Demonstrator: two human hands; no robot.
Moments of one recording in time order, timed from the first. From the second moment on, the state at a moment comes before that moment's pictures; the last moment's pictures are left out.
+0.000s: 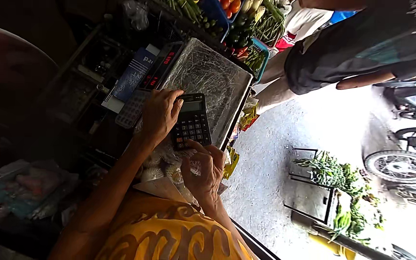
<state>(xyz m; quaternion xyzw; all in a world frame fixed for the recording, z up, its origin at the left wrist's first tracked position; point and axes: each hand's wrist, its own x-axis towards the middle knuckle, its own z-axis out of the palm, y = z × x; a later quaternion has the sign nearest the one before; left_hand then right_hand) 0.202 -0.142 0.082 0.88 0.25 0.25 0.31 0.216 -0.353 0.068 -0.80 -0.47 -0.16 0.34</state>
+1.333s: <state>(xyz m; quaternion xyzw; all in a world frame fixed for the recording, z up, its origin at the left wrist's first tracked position) 0.199 -0.138 0.076 0.88 0.24 0.26 0.31 0.204 -0.354 0.085 -0.81 -0.48 -0.09 0.32</state>
